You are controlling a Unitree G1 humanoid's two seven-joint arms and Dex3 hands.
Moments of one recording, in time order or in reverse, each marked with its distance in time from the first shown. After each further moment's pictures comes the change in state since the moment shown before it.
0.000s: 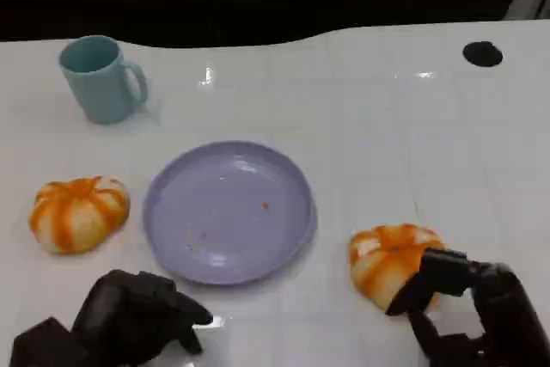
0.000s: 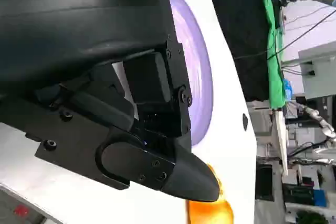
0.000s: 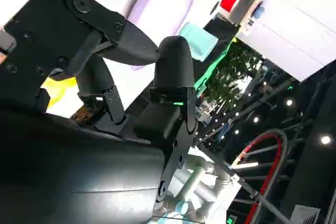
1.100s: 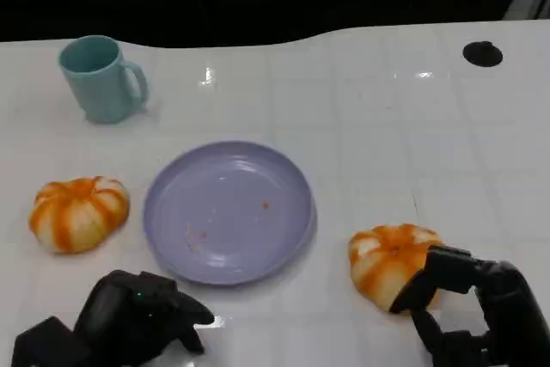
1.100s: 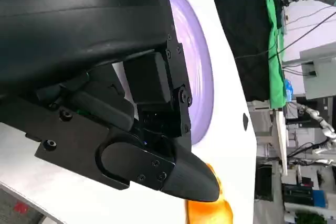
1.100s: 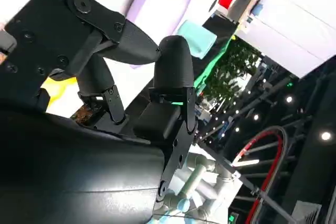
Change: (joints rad) left arm 0.000 -0.005 0.001 0.000 -0.003 0.007 0.000; right arm 0.003 0.000 -0.004 -0.012 0.044 -0.003 0.025
